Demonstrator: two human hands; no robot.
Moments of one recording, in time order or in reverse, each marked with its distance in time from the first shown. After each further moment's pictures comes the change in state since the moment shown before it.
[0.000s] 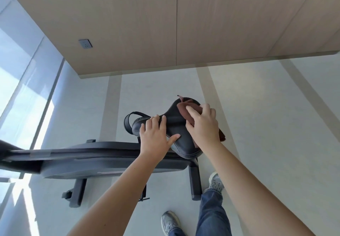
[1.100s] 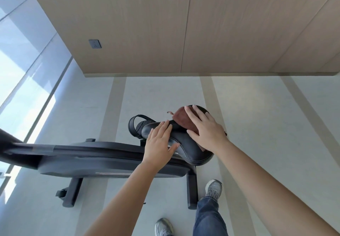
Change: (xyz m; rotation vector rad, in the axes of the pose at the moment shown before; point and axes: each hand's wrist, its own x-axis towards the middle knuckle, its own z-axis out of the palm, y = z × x) left_hand -0.012 -0.022 0.011 -0.426 0.102 0.087; right_hand 0.015 0.000 -0.004 -0.158 -0.324 -0.247
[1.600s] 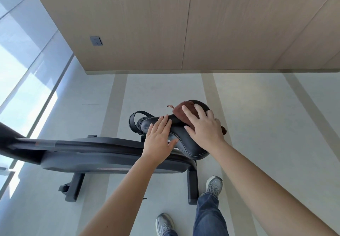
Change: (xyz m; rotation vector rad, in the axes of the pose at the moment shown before) left_hand -0.004 0.003 0.000 0.059 -0.041 -0.015; right_hand -0.008 -0.007 0.013 -0.178 0.124 0.016
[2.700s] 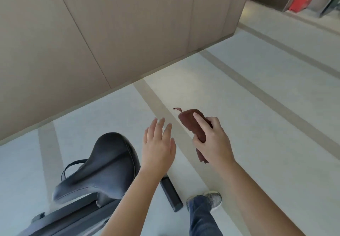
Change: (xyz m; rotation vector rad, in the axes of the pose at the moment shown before) left_hand 0.059 0.225 0.018 -0.023 0.071 0.516; right_hand -0.140 0.163 -0.053 0.447 0.388 0.664
